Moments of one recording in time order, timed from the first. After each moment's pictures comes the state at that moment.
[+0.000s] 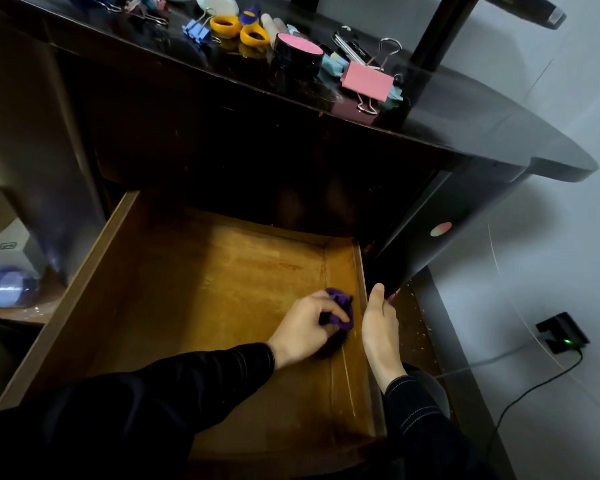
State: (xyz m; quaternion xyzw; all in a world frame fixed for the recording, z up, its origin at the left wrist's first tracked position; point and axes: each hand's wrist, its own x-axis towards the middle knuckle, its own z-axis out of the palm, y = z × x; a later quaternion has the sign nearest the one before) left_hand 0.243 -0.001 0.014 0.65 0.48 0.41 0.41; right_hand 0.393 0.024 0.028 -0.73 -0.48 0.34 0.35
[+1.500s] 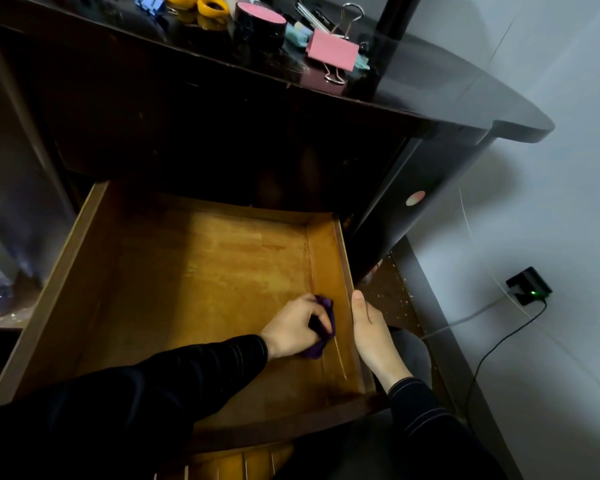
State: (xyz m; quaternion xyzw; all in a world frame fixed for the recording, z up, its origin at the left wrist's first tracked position) left_hand 0.246 -0.021 0.004 0.69 0.48 0.27 0.47; right_hand 0.409 -0.032 0.033 -0.68 -0.53 0.41 0.29
